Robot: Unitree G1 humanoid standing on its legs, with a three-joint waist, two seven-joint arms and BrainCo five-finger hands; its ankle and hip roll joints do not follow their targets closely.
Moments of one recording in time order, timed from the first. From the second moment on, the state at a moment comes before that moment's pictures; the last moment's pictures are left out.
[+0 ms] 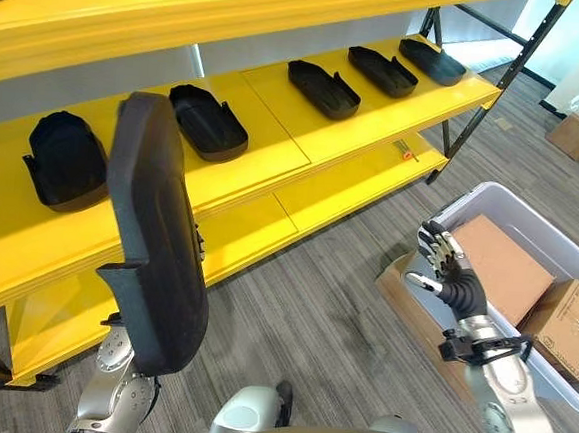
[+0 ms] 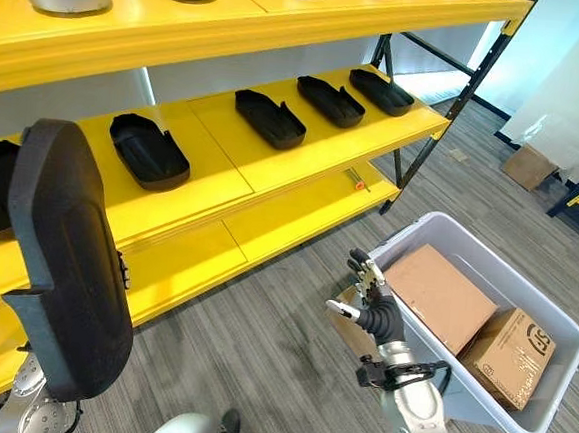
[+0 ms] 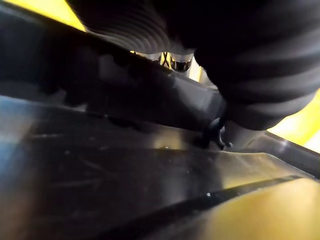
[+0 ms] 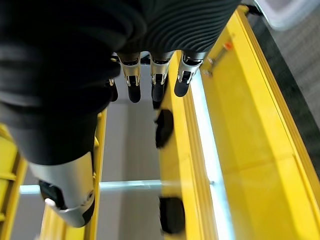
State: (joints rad) left arm 0.25 0.41 -0.01 -0.08 -0.75 -0.25 -0.02; right arm 0.23 -0.41 0.18 -0.14 0.41 -0.22 0.08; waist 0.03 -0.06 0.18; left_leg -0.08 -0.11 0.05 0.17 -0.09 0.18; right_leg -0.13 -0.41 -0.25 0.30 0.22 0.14
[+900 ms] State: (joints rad) left arm 0.13 0.32 -0.08 -0.09 -0.69 -0.24 -0.01; right arm 0.19 -0.54 0.14 -0.11 0.42 -0.22 0.07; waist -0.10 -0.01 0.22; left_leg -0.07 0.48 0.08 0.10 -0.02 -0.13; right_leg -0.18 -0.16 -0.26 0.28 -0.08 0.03
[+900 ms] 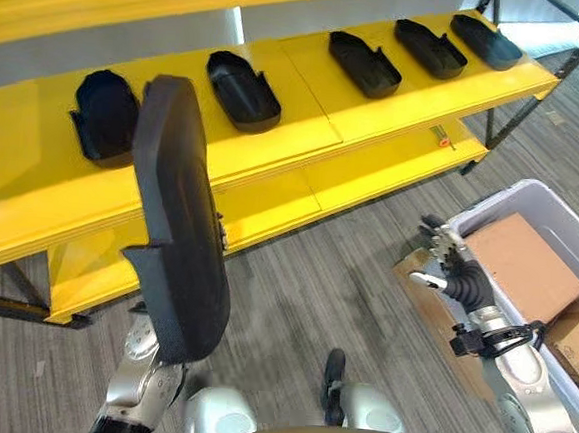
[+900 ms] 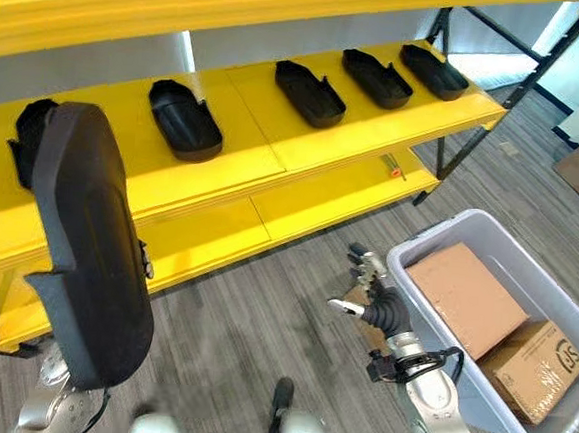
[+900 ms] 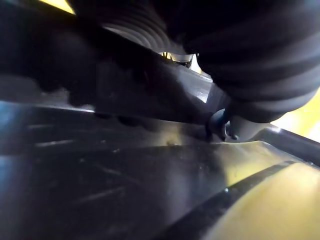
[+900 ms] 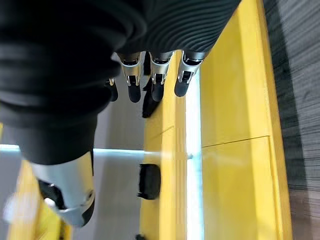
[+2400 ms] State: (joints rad) left arm 0.22 0.36 -0.08 -0.10 -0.68 -0.24 -0.01; right arm 0.19 -0.49 0.23 -0.12 0.41 -0.18 0.12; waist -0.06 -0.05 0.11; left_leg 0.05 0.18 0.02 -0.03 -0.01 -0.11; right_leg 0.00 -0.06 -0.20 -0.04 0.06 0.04
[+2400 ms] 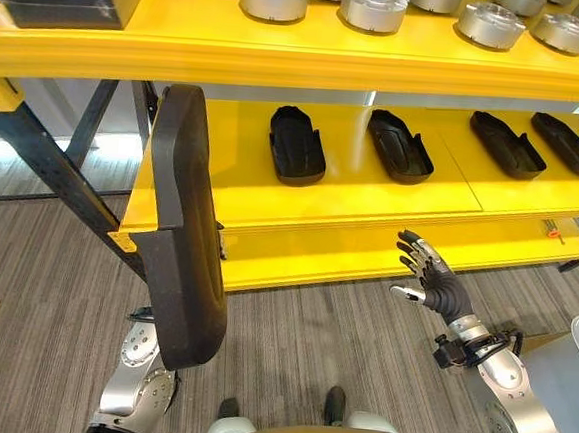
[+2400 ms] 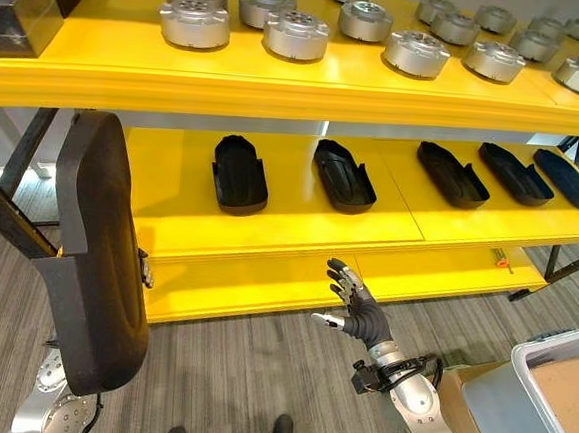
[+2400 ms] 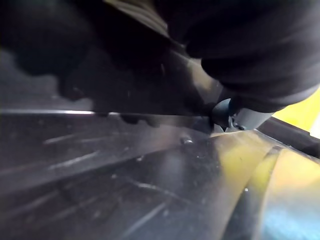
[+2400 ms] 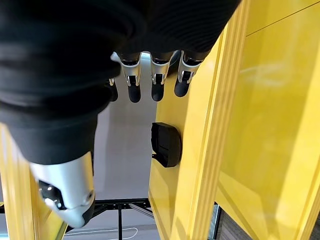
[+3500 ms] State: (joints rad) left arm -0.46 0.61 -0.32 0.25 -0.17 -0.23 0.21; right arm 0.11 -0.48 0.28 -0.09 0.42 -0.18 0.11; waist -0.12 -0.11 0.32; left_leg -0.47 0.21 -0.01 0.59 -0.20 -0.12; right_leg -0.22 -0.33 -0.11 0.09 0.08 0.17
